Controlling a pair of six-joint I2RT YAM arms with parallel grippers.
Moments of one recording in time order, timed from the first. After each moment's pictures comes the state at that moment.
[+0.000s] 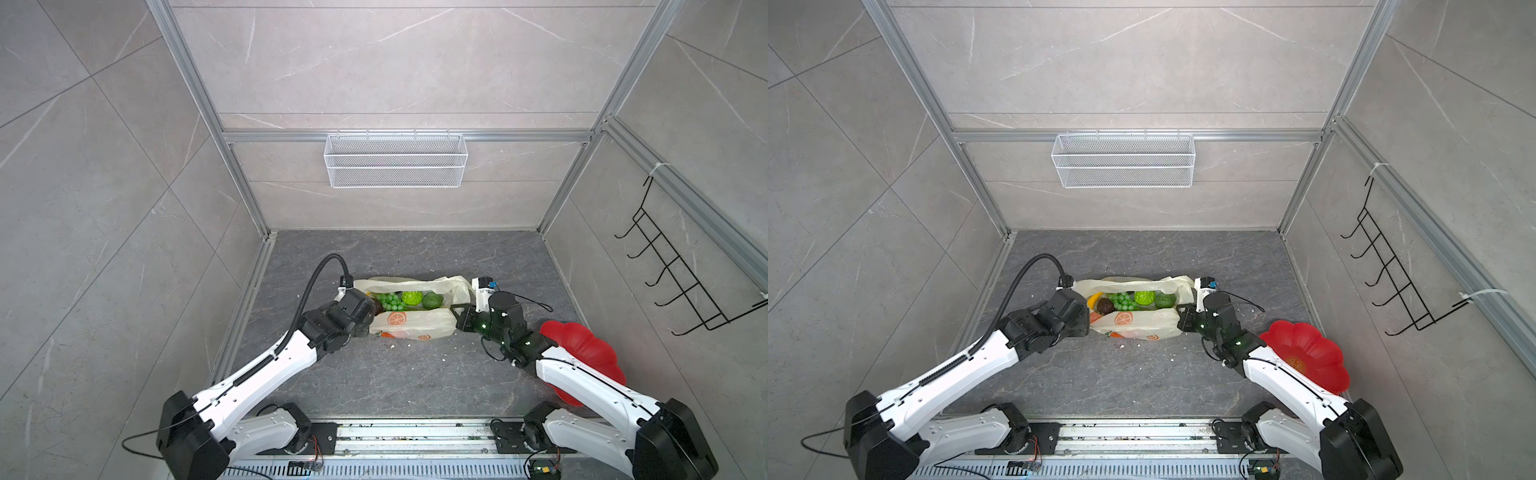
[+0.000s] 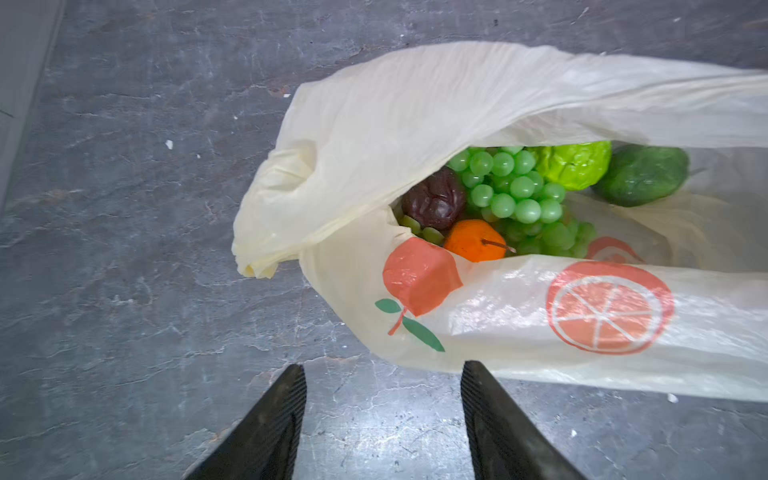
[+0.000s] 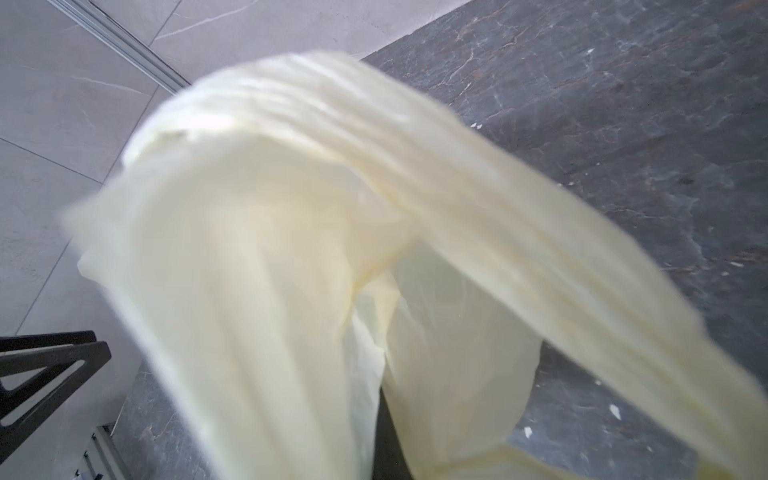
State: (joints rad) left arm -0.75 1.21 1.00 -0.84 -0.44 -0.60; right arm 0.50 1.07 0.57 0.00 -0.11 0.60
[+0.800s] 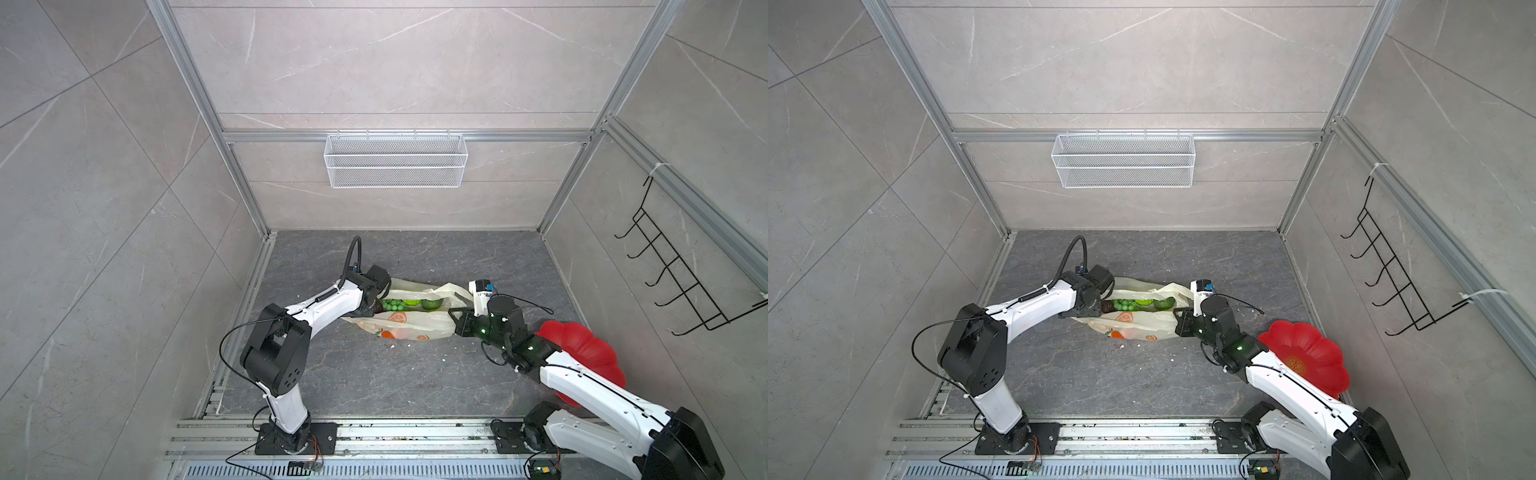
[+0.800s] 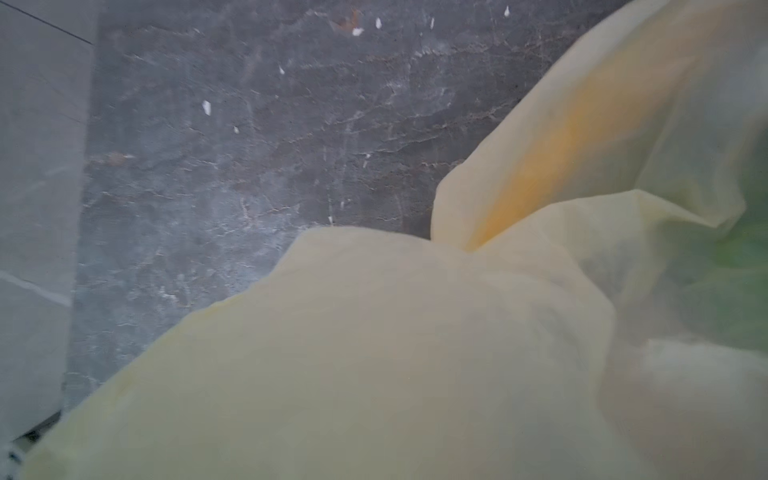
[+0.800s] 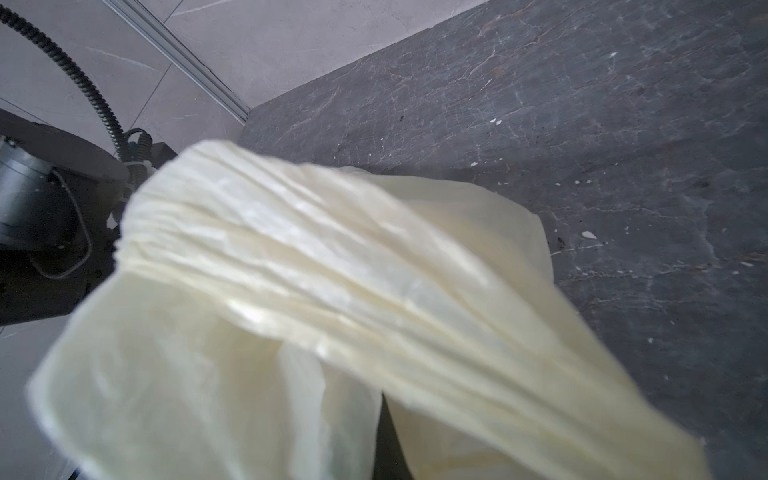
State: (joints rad) left arm -0.59 1.76 1.24 -0.88 -0.47 -0.67; right arm 0.57 1.03 0.57 -0.04 -0.09 0.58
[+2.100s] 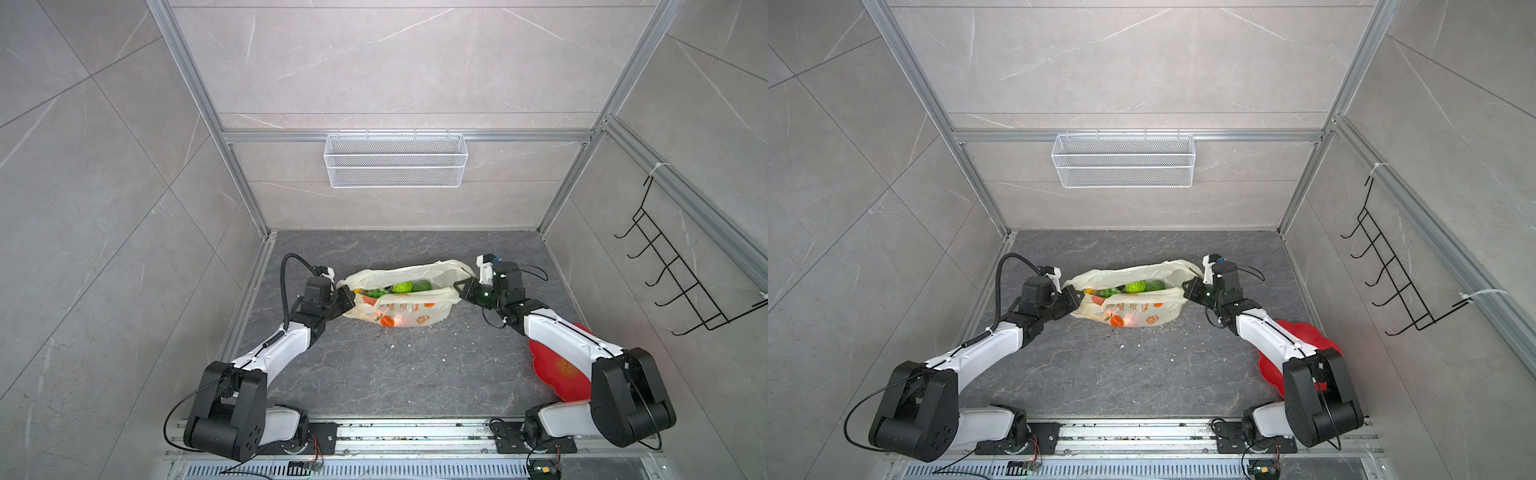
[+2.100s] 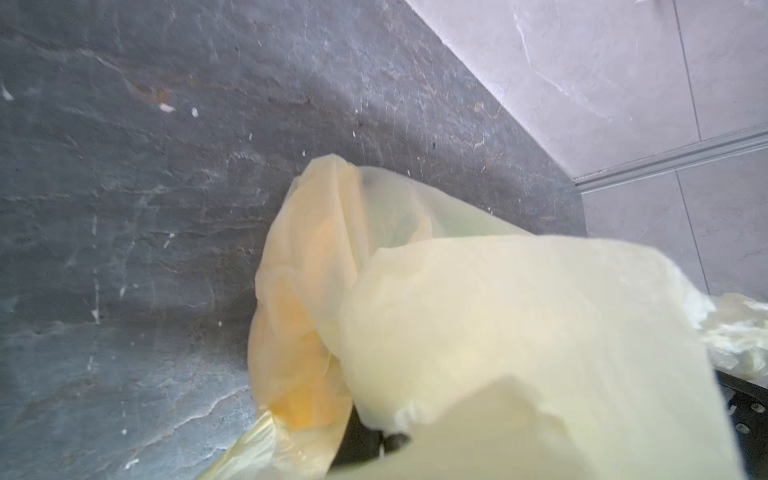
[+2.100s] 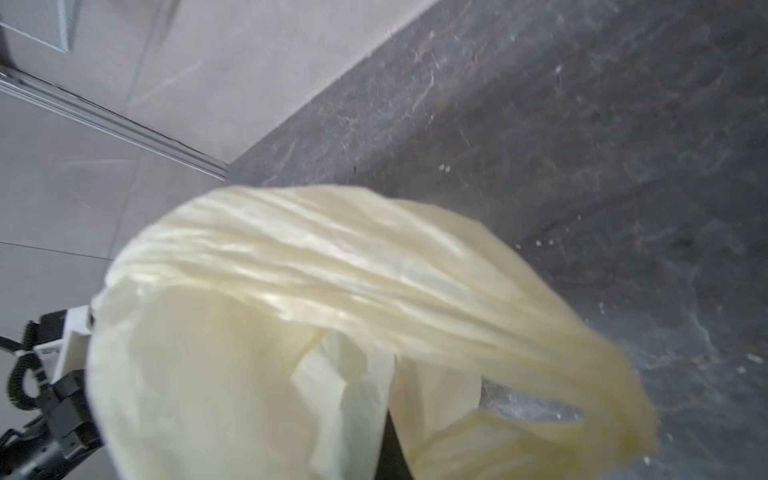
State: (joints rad) left arm -0.30 1.33 0.66 0.04 0.24 -0.69; right arm 0.31 1.40 0.80 -0.04 -0.30 0.64
